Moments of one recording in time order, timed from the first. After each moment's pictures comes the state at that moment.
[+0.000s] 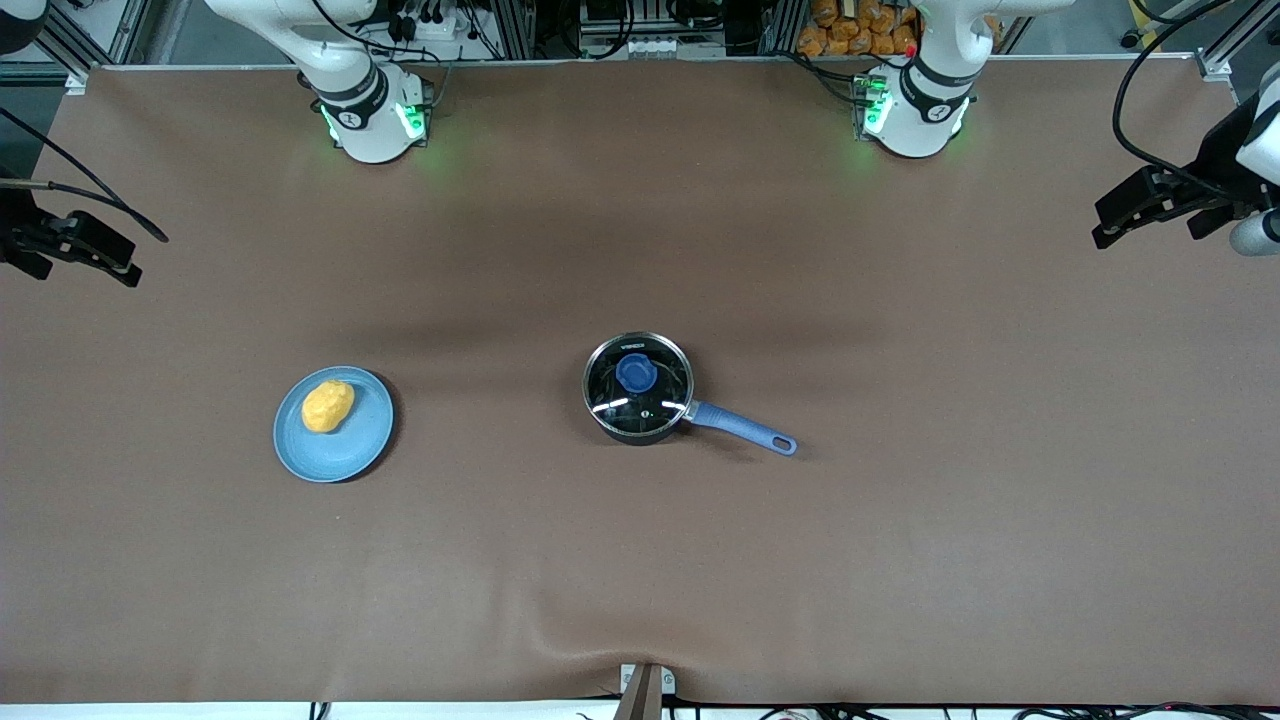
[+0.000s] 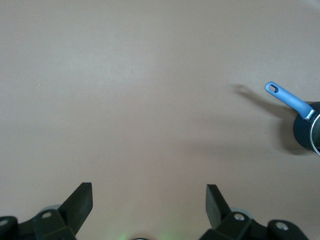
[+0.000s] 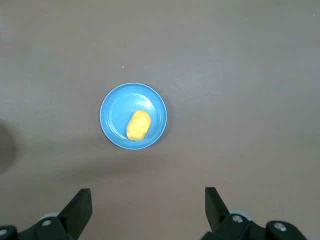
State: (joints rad) left arm -0.06 -0.02 -0.03 -1.49 0.02 1.47 -0.18; right arm -0.02 -0.06 -0.03 -1.66 -0.04 1.65 0.03
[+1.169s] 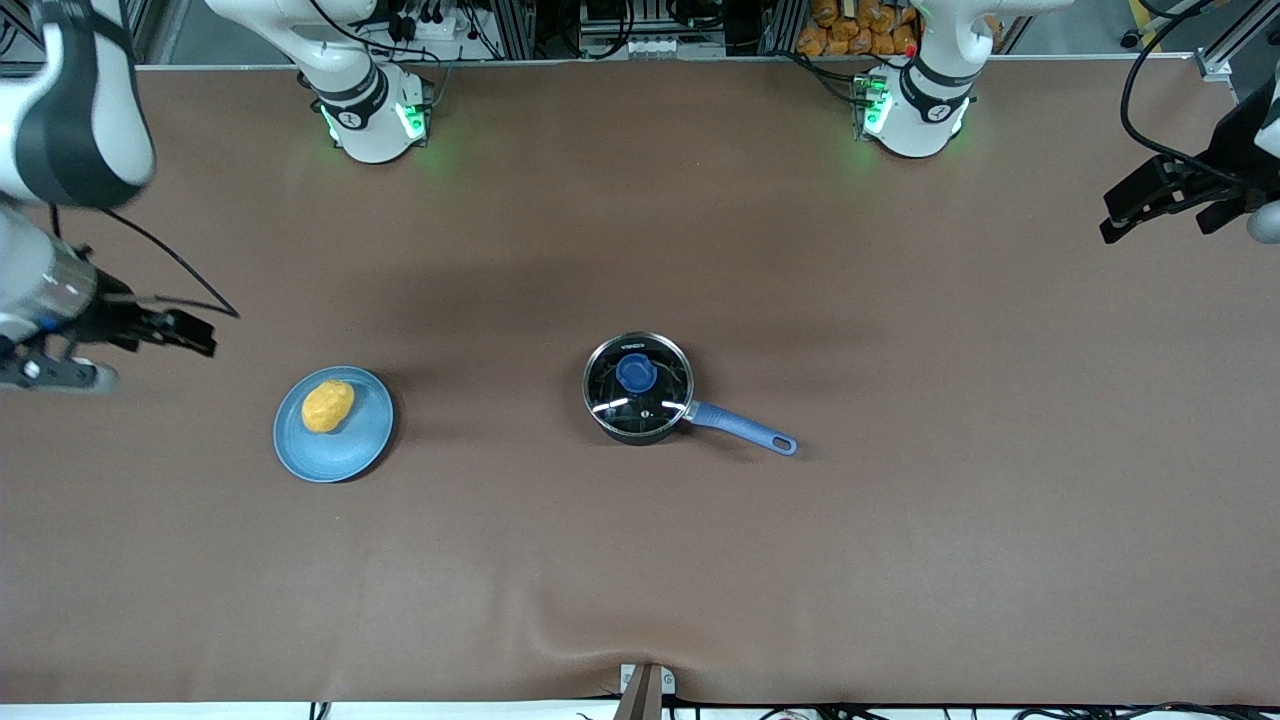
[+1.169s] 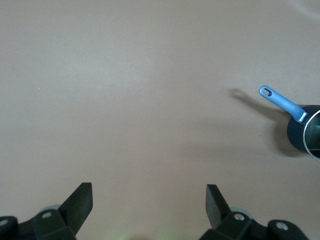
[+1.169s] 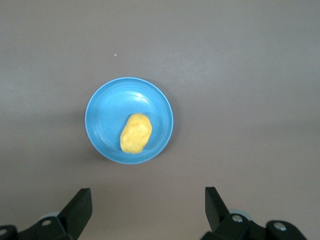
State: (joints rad) left arm -0.05 -0.02 -0.04 -1.47 0.01 1.47 -0.18; right arm -0.02 0.15 -0.03 -1.79 -0.02 1.88 0.03
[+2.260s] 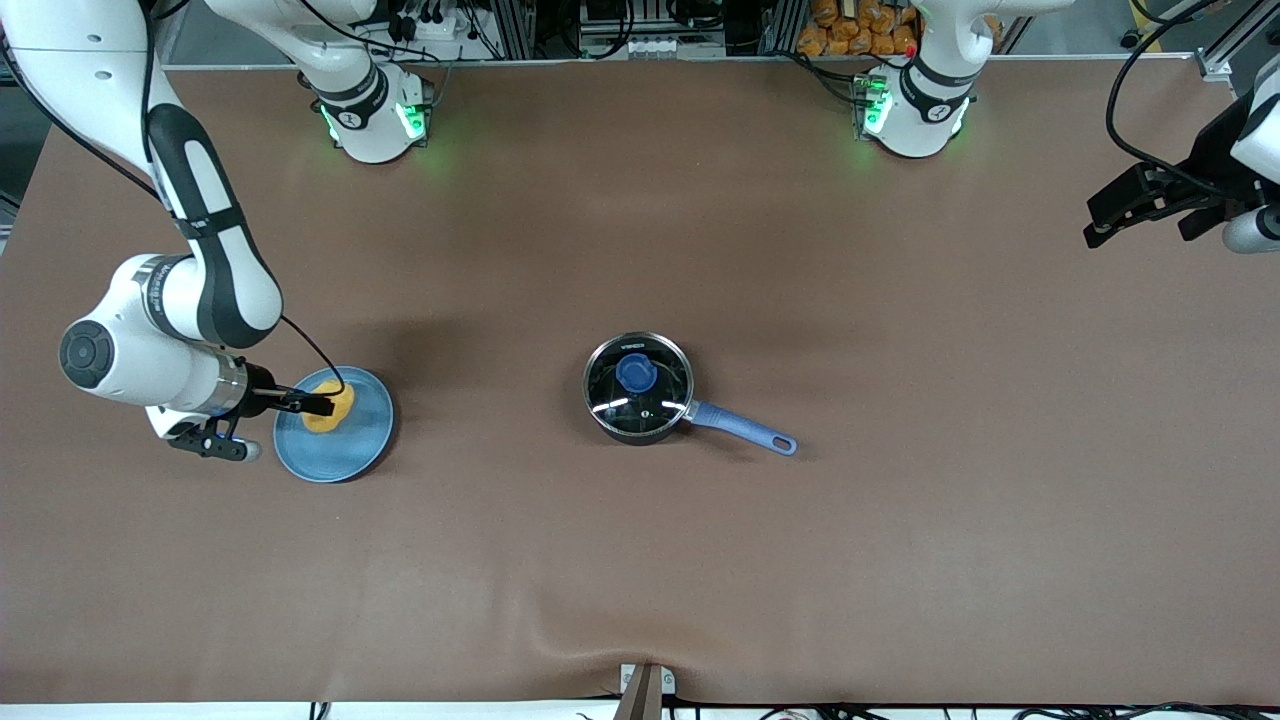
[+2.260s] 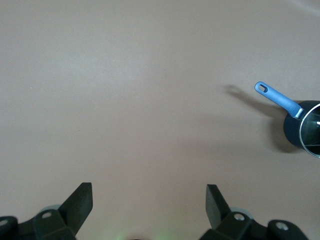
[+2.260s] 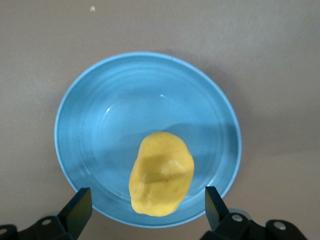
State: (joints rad) left arm -0.06 -0.01 -0.04 -1.48 0.00 1.47 -0.18; right arm -0.02 0.43 -0.03 -1.97 0.20 2.26 0.04
